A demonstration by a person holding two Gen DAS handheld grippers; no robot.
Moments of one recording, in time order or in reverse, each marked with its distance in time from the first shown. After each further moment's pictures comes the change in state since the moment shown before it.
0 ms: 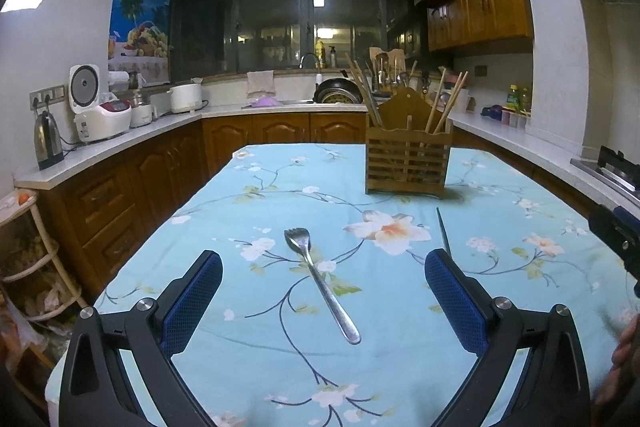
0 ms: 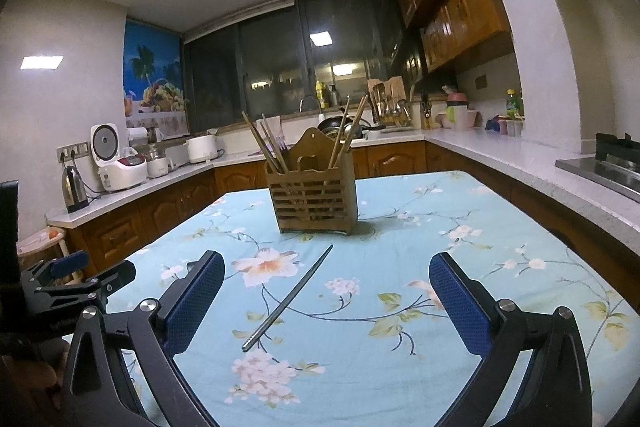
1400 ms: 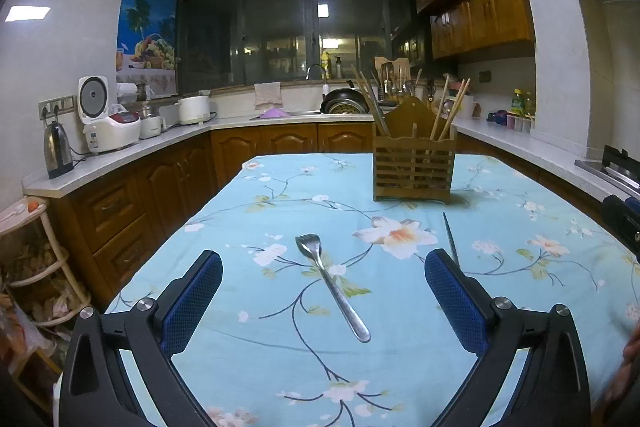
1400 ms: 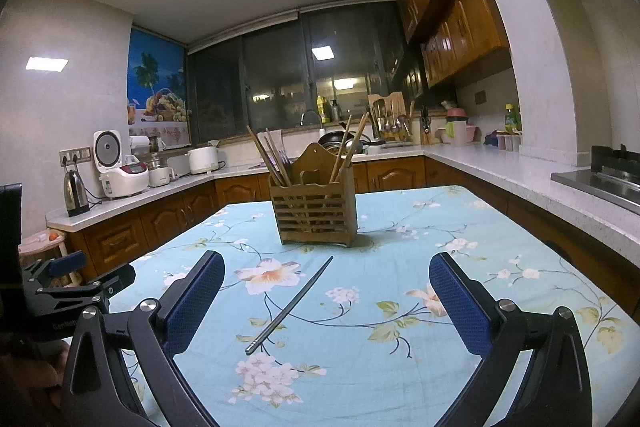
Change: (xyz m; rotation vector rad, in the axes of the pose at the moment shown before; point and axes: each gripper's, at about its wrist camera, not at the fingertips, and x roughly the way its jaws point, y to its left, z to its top) left arm -0.010 0.006 -0.007 0.020 -0.042 0.031; right arm -0.001 -0.009 0.006 -0.015 -0.054 -0.004
